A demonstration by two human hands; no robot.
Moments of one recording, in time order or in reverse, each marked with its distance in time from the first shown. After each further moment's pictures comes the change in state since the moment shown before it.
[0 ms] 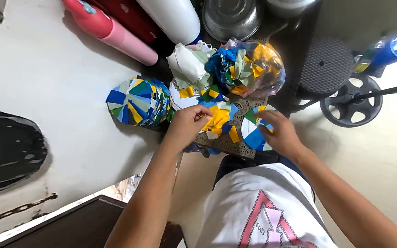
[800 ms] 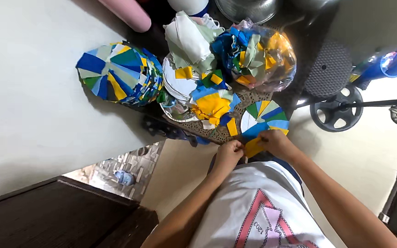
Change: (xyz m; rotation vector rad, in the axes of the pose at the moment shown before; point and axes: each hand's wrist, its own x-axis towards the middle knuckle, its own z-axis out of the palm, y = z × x) left_hand -0.063 -0.007 0.156 -0.441 -0.252 -0.378; right_hand -0.007 0.024 0.018 -0.056 -0.613 0.427
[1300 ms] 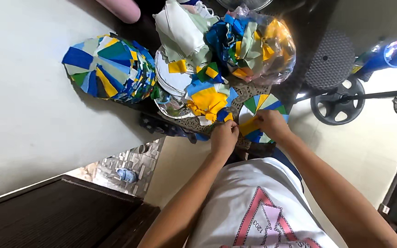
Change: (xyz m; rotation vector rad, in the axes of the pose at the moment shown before) left_hand 0.029 0.029 -0.008 0.397 0.253 -0.001; right_hand 0.031 -0.007 -0.005 -0.128 0.256 0.069
